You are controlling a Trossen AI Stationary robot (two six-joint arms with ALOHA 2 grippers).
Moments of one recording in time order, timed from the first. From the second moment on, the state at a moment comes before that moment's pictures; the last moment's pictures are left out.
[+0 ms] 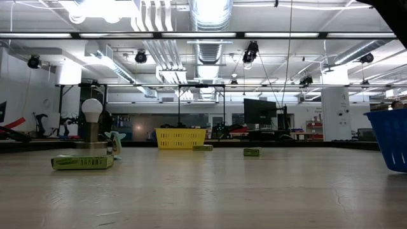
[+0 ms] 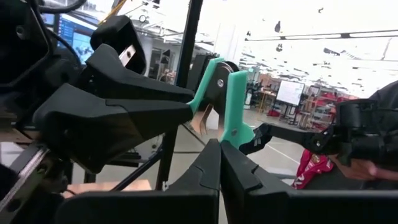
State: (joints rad) left arm -0.43 0.96 1.30 -0.12 0.00 -0.22; right arm 0.04 2.13 2.34 0.21 -0.79 1.00
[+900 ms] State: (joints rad) left arm -0.43 0.85 1.30 -0.59 -0.07 -0.41; right arm -0.02 2.13 2.34 -0.39 -0.81 0.72
